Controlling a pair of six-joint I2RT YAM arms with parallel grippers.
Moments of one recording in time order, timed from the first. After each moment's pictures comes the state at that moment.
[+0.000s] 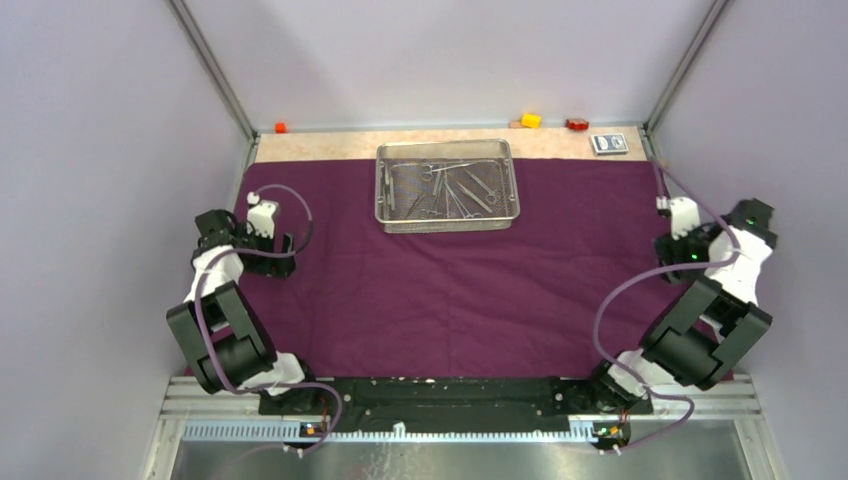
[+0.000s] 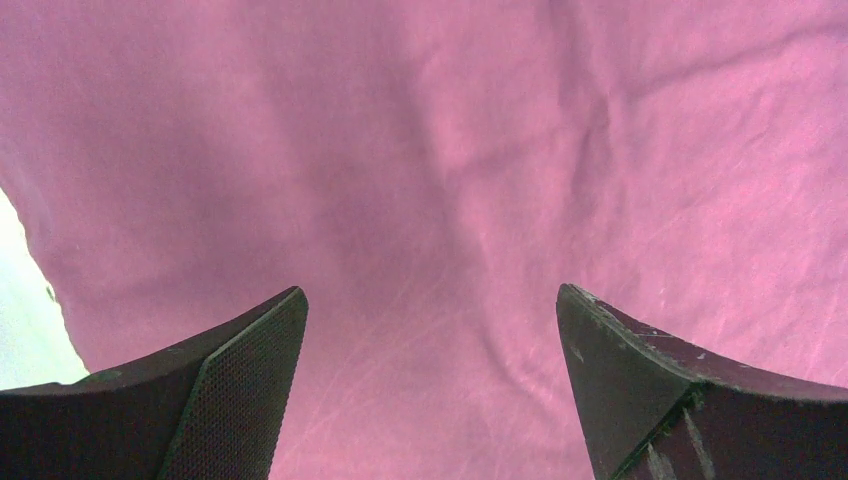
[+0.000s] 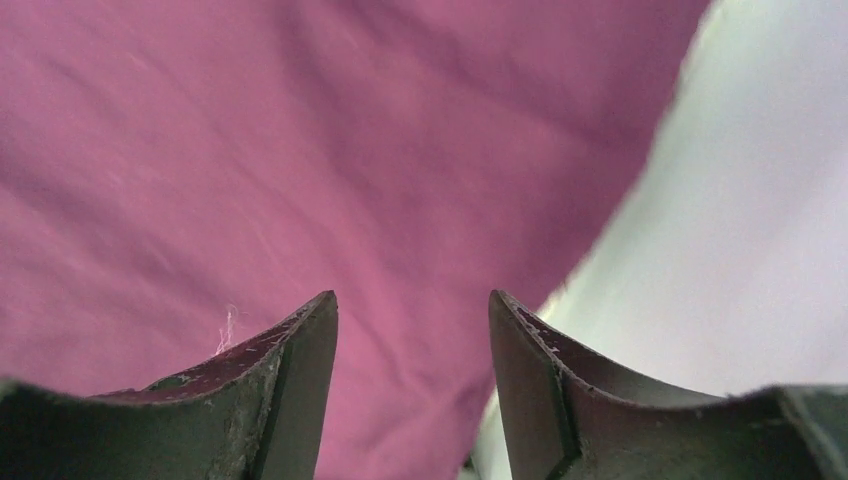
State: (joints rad) left arm 0.51 1.41 0.83 -0.46 0.46 0.64; right arm -0.78 1.45 1.09 -0.91 -0.34 -1.12
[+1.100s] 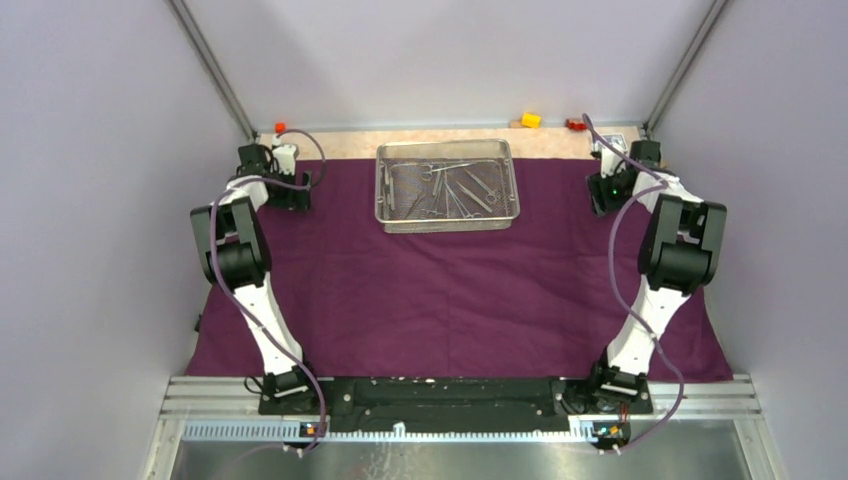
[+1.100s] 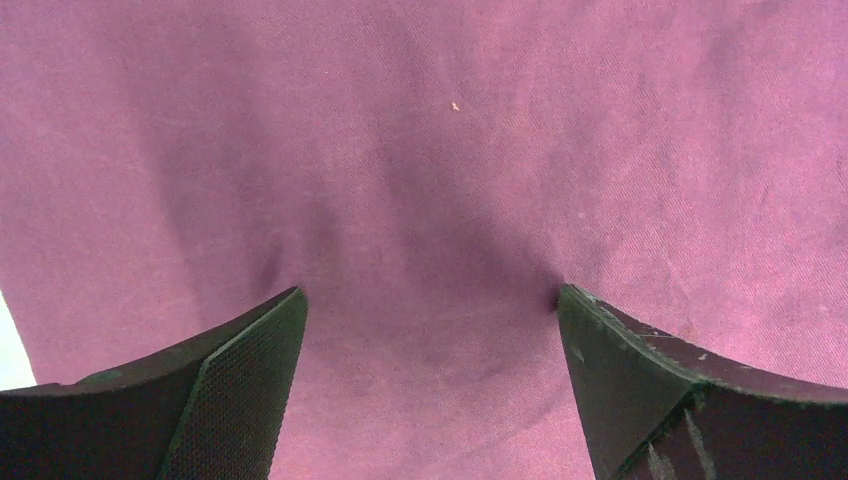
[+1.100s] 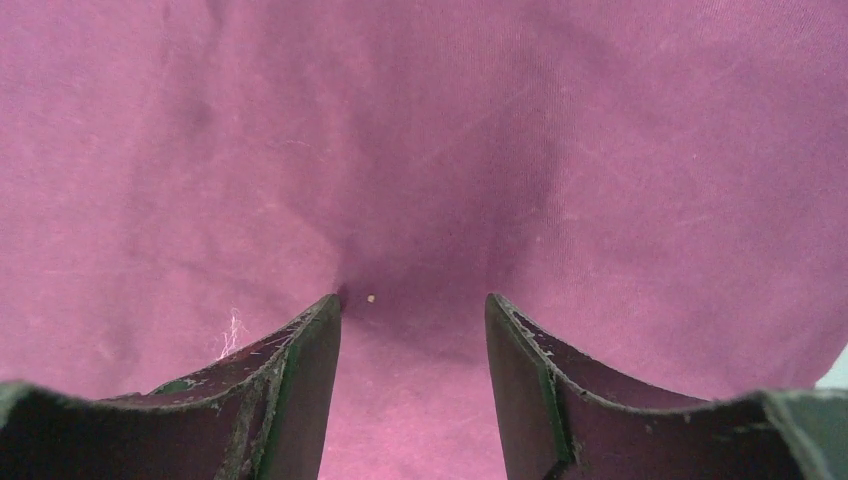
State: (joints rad) left arm 0.27 2.11 1.51 -0.32 0.27 0.35; right arm -0.23 2.00 1.41 -0.39 -0.25 -0.53
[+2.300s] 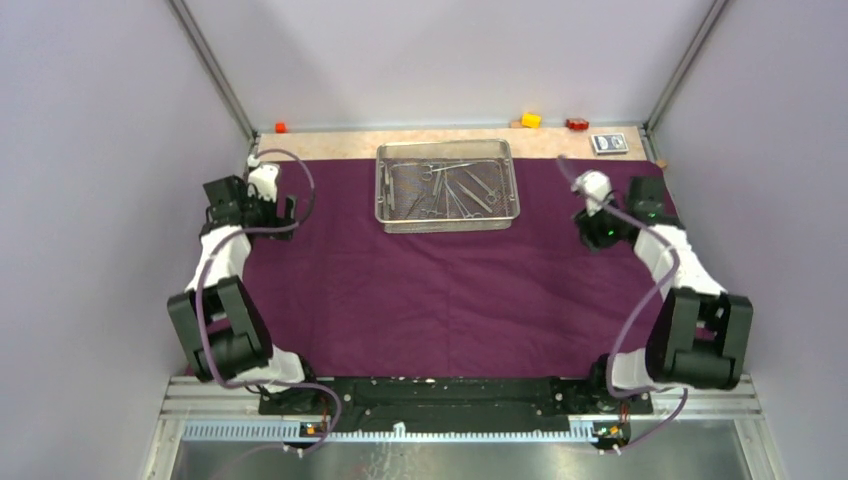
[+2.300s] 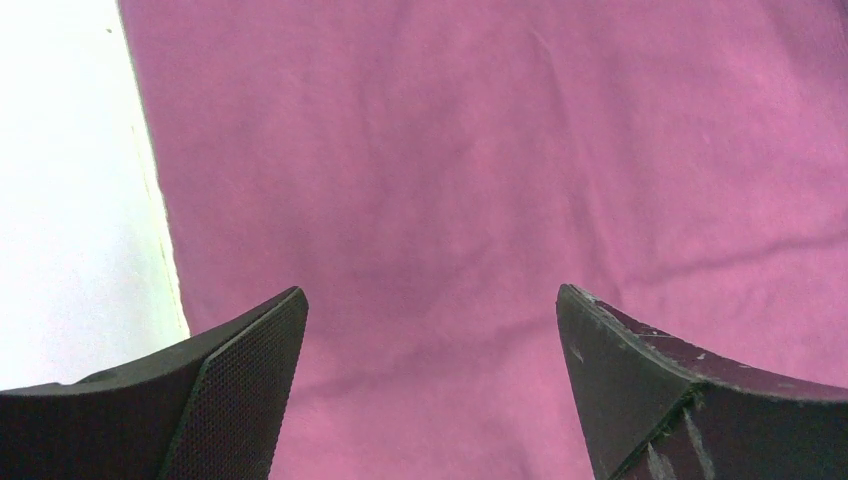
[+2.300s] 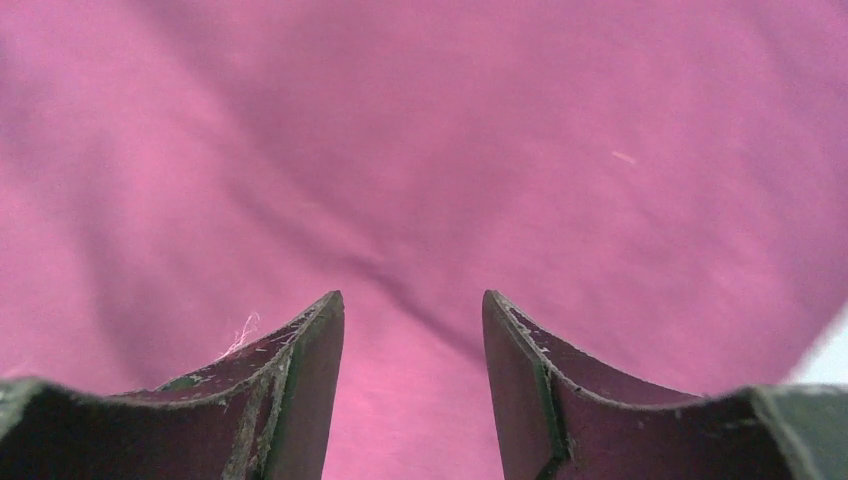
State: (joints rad) left arm 0.37 1.50 1.02 -0.27 0.37 0.46; right arm -0.20 1.42 0.94 -0.43 -0.38 -0.71
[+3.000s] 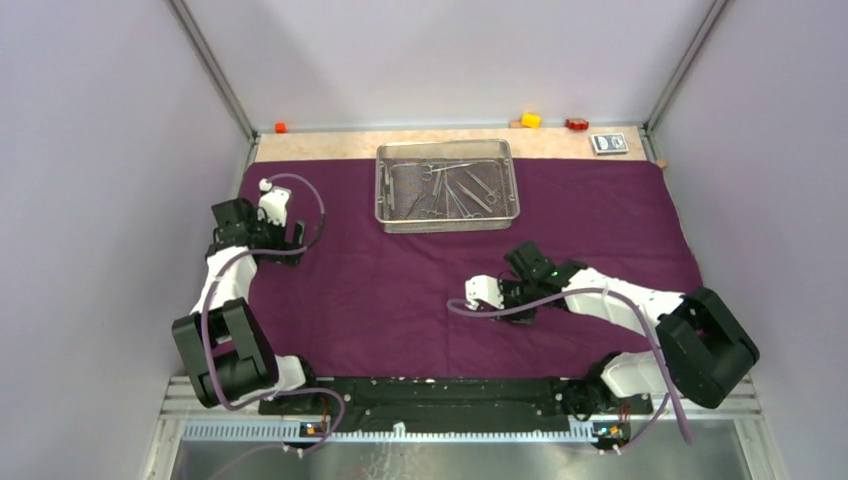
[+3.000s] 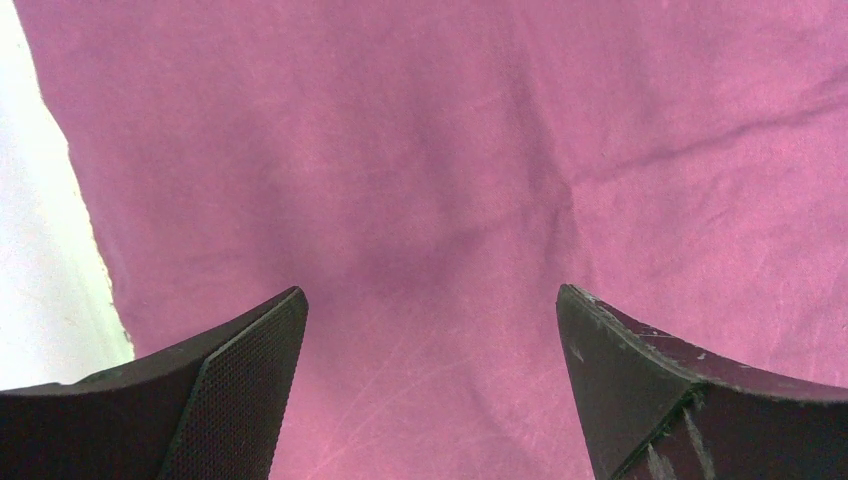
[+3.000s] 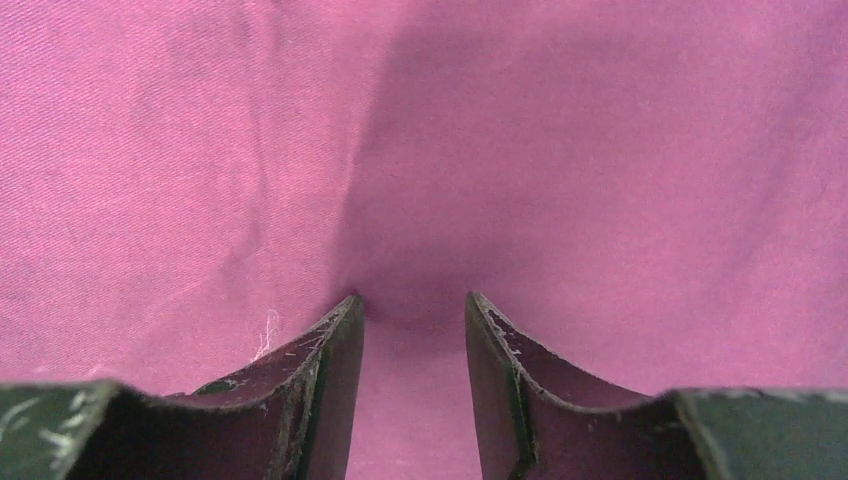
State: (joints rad) left arm 0.37 1.33 0.81 -0.33 0.39 0.53; right arm 0.67 1.32 0.62 -0.45 -0.29 -0.88
